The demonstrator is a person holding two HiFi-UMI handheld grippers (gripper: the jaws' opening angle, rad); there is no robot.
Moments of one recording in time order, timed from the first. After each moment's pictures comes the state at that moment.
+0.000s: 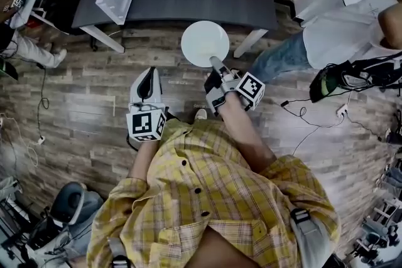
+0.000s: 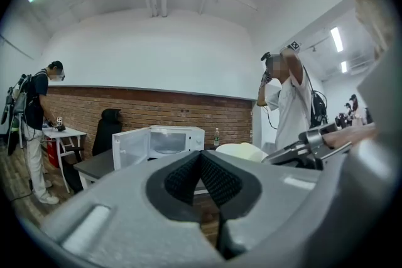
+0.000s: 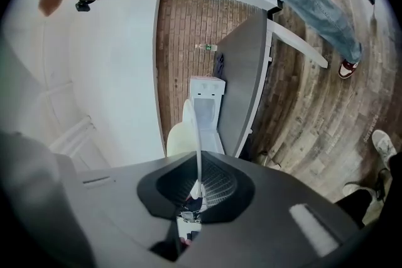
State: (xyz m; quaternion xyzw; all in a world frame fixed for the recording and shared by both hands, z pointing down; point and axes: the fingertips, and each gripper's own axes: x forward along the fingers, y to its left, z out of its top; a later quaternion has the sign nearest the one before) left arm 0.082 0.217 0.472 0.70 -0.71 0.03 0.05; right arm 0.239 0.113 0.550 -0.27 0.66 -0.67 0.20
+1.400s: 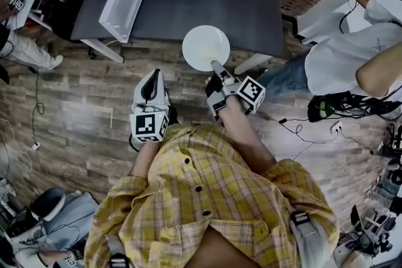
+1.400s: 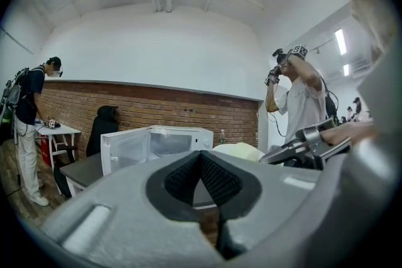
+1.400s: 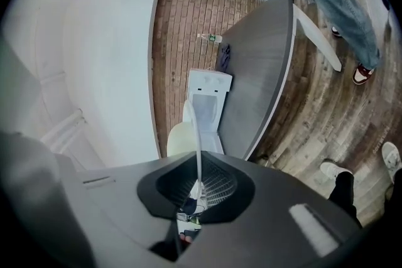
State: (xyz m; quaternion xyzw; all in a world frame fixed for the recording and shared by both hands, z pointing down) left arm 0.020 0.120 0.485 0.71 -0.71 0.01 0.05; right arm 0.168 0.017 0.550 -0.27 0.67 -0.67 0.17
